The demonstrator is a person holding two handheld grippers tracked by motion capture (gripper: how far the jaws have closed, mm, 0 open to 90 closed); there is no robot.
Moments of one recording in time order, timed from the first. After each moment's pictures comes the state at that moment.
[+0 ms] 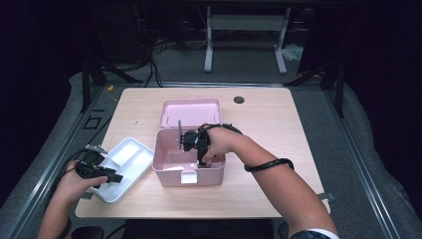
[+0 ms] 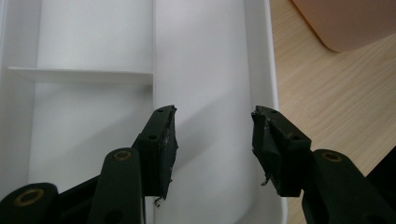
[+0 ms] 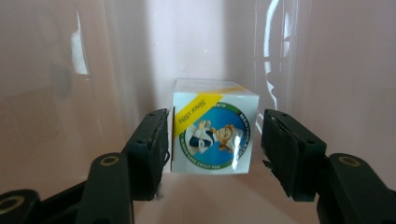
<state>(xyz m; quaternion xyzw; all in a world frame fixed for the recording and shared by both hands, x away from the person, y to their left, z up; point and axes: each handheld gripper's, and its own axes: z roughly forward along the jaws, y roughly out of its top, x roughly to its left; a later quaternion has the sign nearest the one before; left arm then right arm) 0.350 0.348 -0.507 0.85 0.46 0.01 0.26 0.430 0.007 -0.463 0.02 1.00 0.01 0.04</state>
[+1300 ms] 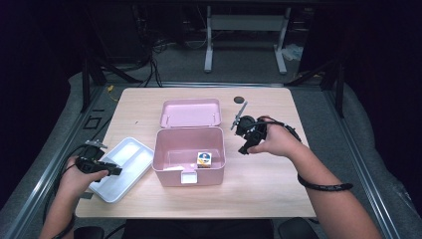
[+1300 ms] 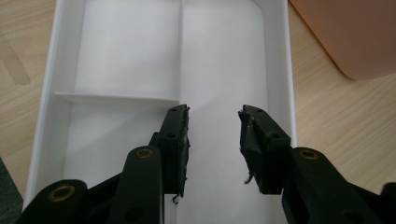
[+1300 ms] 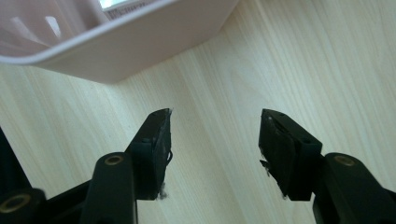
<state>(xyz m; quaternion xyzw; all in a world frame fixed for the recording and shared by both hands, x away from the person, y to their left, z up) 0.363 0.347 -0.500 0.84 0.48 0.04 0.26 0.418 -0.148 -0.418 0.21 0.96 0.13 0.10</state>
